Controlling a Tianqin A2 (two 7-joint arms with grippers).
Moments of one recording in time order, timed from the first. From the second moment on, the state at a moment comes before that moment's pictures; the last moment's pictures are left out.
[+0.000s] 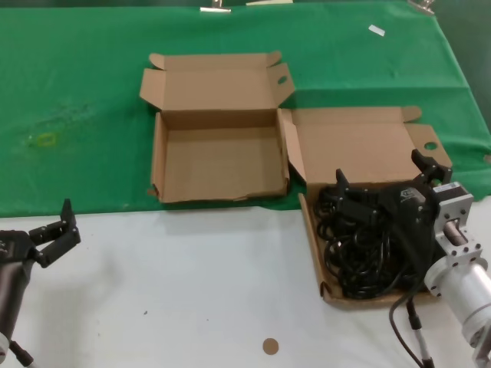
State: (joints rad) left arm 0.00 -0.30 1.60 -1.60 -1.80 0.00 0.00; right arm 0.05 0.29 -1.62 1.56 1.78 -0.03 -0.01
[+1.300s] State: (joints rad) left arm 0.00 -0.30 1.60 -1.60 -1.80 0.00 0.00; right arm 0.05 0.29 -1.62 1.56 1.78 -0.03 -0.01
